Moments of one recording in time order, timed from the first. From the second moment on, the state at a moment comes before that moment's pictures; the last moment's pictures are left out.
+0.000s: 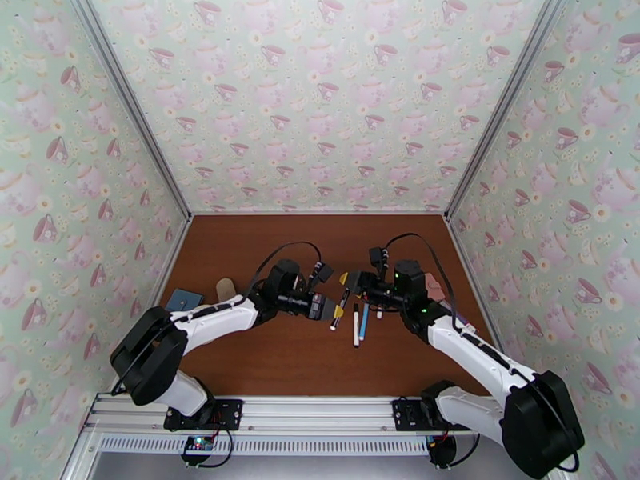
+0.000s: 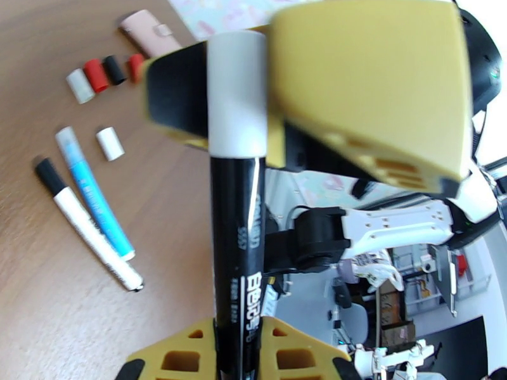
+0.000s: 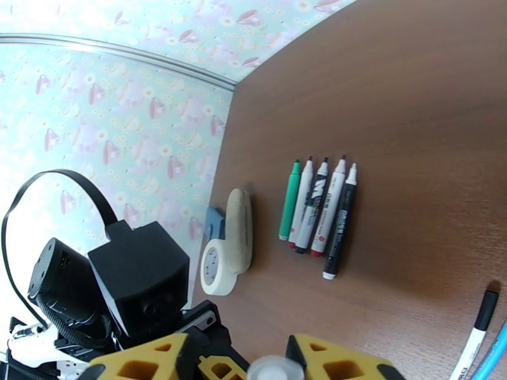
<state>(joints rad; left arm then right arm) -0.72 1.56 0.86 0.20 0.90 -0.67 0.43 1.14 0.64 0.14 -0.61 0.91</state>
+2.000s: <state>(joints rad) -0.91 1.67 1.05 0.12 0.71 -0.58 0.20 0.97 0.66 -0.19 -0.72 0.85</state>
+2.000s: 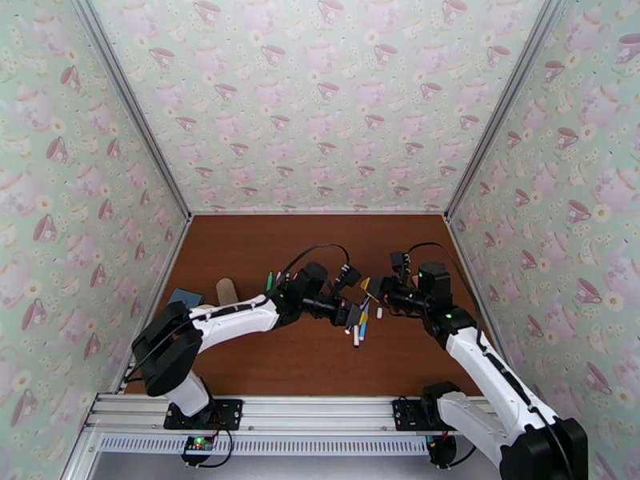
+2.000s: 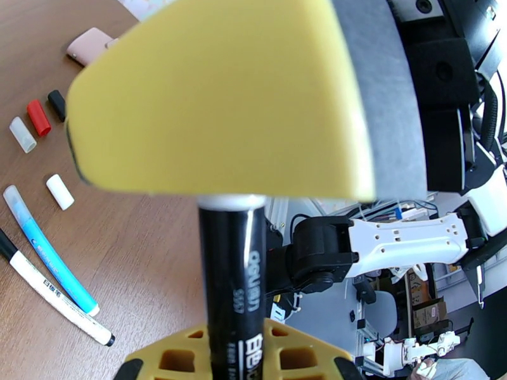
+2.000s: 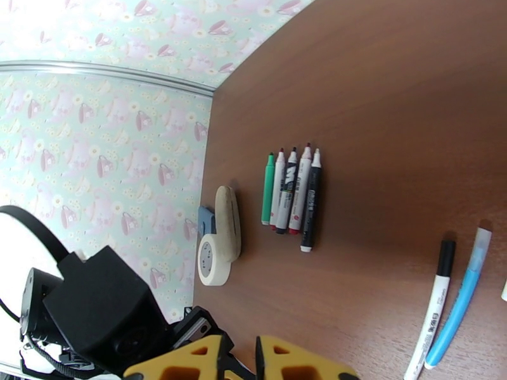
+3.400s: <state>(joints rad) -0.91 1.47 0.99 -0.25 0.29 -0.49 0.12 1.40 0.69 -0.56 -0.24 0.48</state>
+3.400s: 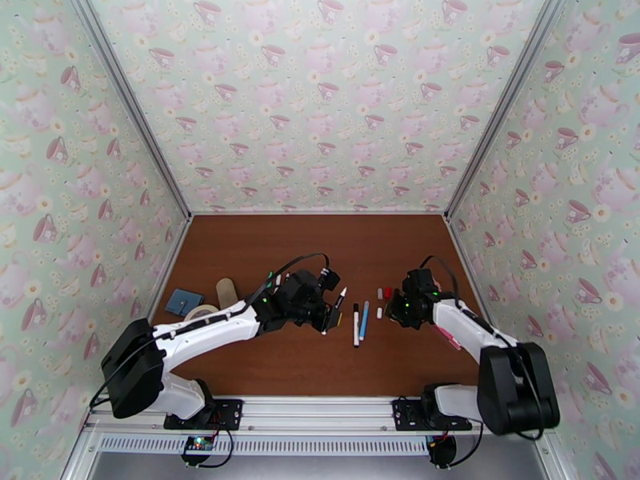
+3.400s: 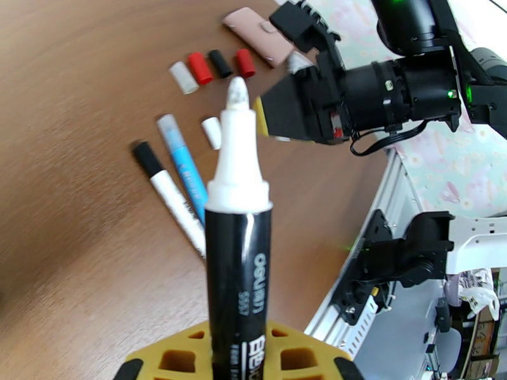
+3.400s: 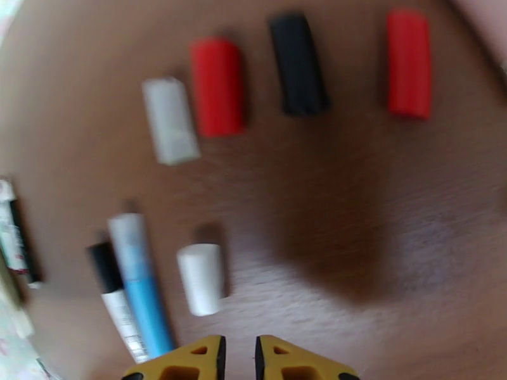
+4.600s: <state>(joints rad) -0.91 1.51 1.01 -0.34 0.18 -0.52 0.18 1.52 0.78 -0.56 -0.16 0.40</state>
